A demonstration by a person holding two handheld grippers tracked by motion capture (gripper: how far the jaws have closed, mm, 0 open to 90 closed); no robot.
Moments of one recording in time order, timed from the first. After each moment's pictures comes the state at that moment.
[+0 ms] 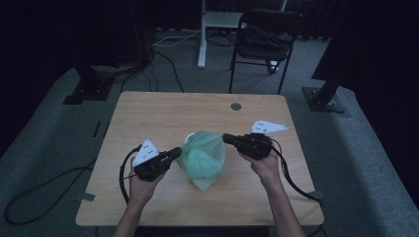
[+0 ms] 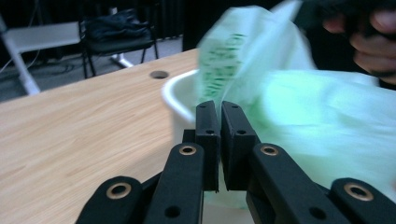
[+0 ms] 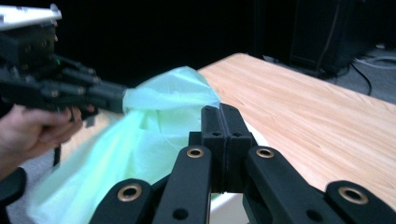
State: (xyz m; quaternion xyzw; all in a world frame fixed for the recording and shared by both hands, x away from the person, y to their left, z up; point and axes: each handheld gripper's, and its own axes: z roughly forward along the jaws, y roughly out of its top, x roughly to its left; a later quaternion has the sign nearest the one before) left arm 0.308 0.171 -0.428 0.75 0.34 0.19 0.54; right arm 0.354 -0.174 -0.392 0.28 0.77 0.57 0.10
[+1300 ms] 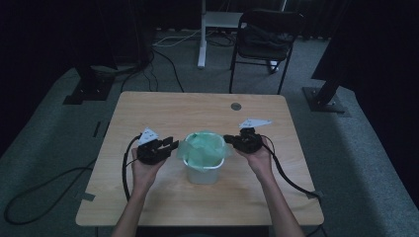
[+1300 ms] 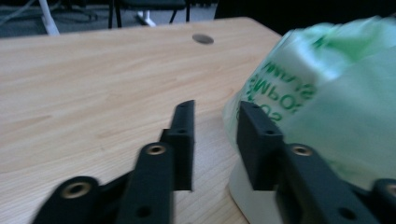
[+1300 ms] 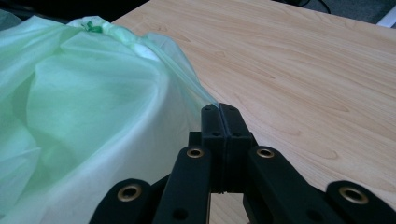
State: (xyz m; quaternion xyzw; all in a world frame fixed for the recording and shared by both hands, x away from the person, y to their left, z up) left arm 0.361 0.179 -0.461 0.74 0.41 0.17 0.50; right arm 0.400 -0.166 -0.440 0.37 0.80 0.46 0.10
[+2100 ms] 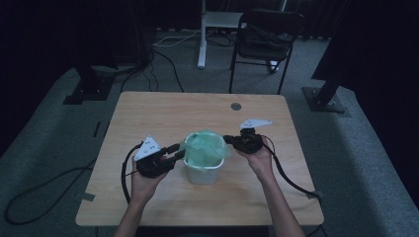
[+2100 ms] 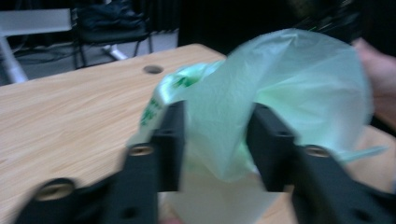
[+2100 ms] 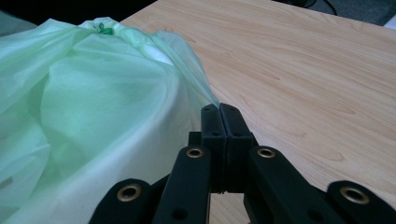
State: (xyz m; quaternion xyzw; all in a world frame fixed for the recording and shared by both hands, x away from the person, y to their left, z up) left arm 0.308 0.162 -0.426 0.75 0.34 0.17 0.54; right arm 0.398 -0.167 -0.437 0.36 0.80 0.47 0.10
